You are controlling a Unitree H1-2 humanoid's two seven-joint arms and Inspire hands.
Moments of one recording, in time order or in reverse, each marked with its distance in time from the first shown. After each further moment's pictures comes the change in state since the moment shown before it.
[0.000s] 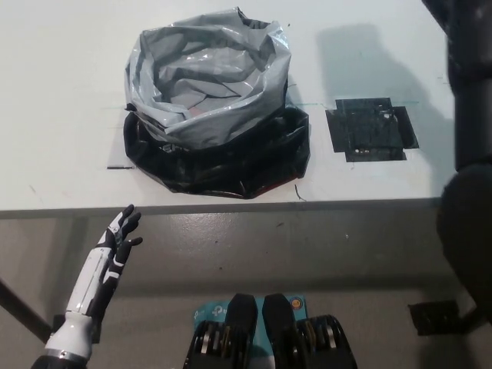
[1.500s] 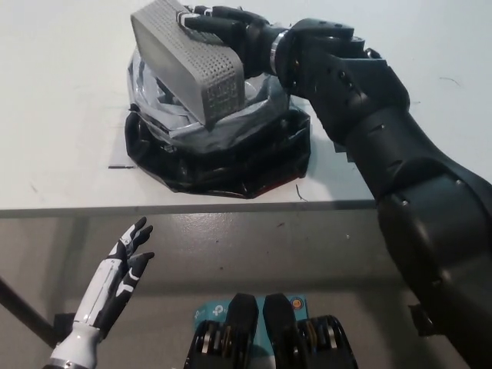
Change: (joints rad) left_arm 0.027 0.008 -0.032 -0.015 0.004 0.002 -0.024; right_arm -0.015 0.142 0.463 0.343 -0.236 -0.001 -0.011
